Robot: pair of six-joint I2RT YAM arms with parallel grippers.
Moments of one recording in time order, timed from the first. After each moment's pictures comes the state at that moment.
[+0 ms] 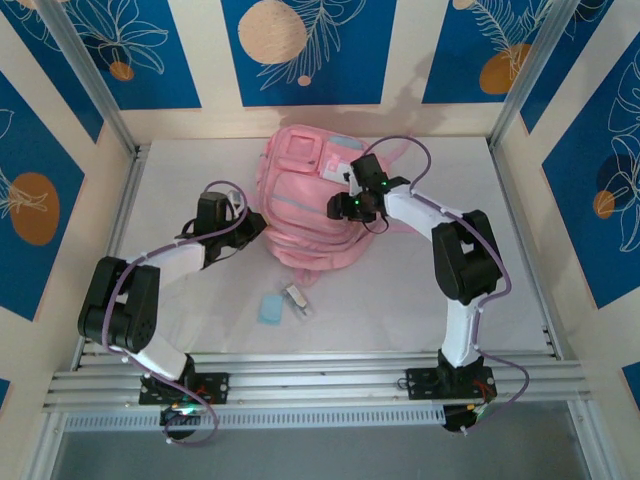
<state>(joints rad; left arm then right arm) -0.26 1.58 0.79 0.16 0.45 -0.89 0.44 1.93 1.42 -0.51 -0.23 0.41</state>
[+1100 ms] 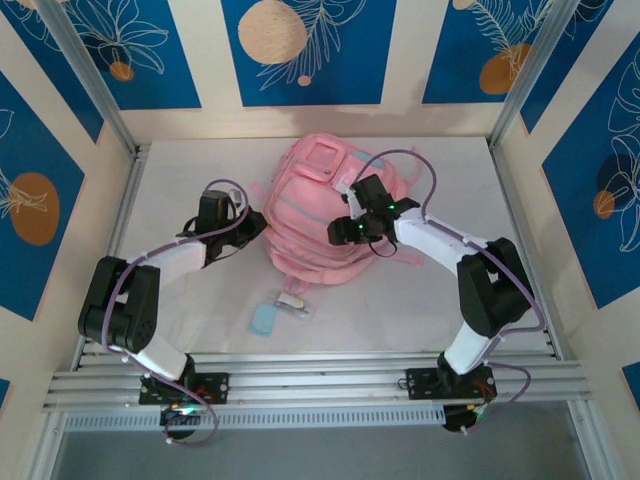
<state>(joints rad) -0.27 1.58 0.81 0.13 0.42 -0.89 0.52 1.68 1.18 -0.53 -0.19 0.32</state>
